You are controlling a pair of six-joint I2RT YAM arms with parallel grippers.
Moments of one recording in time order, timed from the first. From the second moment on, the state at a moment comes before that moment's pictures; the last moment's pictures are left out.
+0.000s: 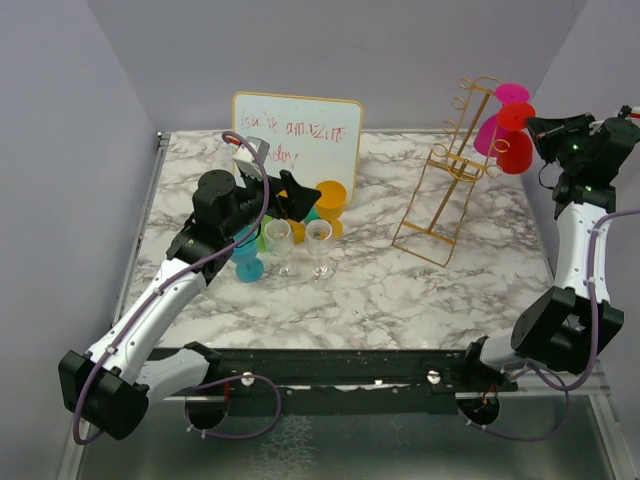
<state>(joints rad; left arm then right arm) -0.47 1.07 0.99 -0.01 0.28 -0.40 -0.44 1.40 1.34 -0.03 -0.43 0.95</state>
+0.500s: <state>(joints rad) -0.47 1.08 0.99 -0.01 0.32 -0.40 -0.44 1.40 1.34 -0.03 -0.40 0.92</state>
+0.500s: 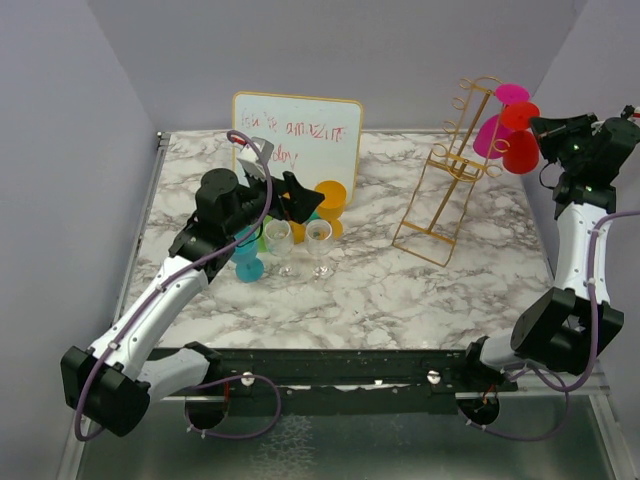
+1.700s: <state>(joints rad) -0.47 0.99 1.01 0.03 0.38 -0.41 -0.43 0.93 1.20 -0.33 -0.38 0.66</state>
